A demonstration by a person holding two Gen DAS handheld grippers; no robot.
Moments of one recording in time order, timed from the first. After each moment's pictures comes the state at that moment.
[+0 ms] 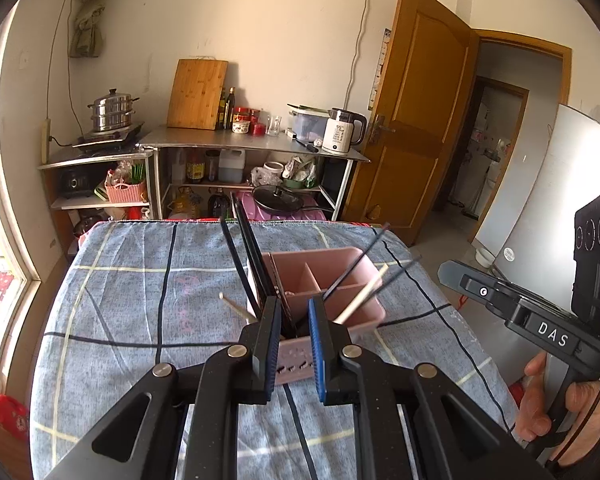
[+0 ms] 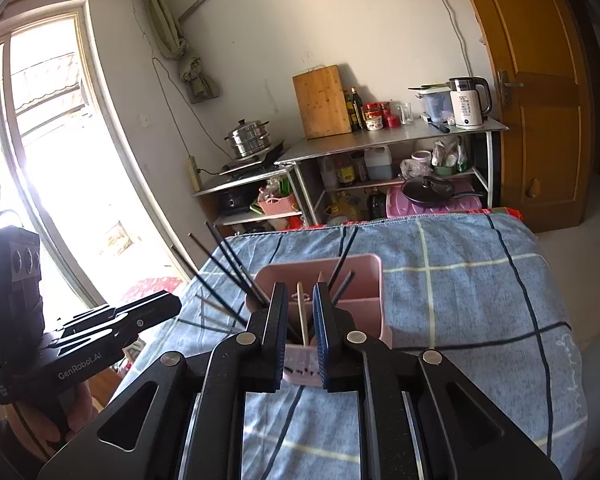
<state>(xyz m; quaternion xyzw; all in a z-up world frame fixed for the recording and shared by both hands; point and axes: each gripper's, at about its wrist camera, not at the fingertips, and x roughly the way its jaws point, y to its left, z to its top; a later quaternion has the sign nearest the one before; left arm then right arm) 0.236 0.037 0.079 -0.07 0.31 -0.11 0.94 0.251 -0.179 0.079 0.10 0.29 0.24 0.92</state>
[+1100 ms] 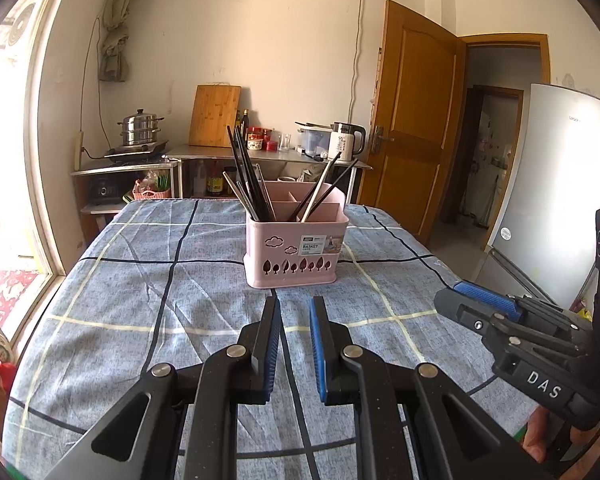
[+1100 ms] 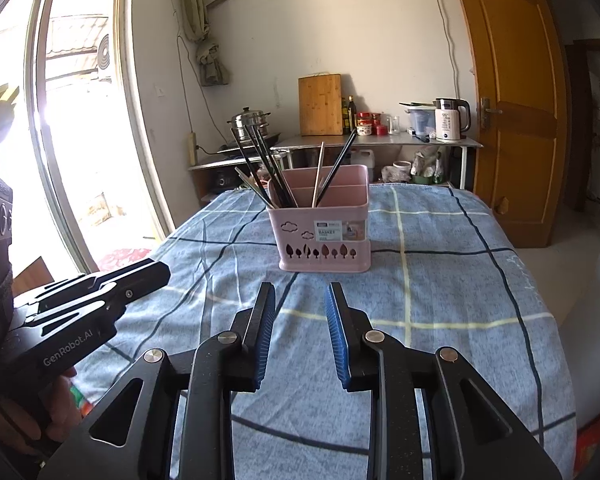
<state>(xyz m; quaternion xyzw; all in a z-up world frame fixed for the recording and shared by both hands) 0.058 0.000 0.016 -0.05 0.25 -0.07 0.96 0.086 -0.184 0.015 0.02 0.26 0.20 0.95</state>
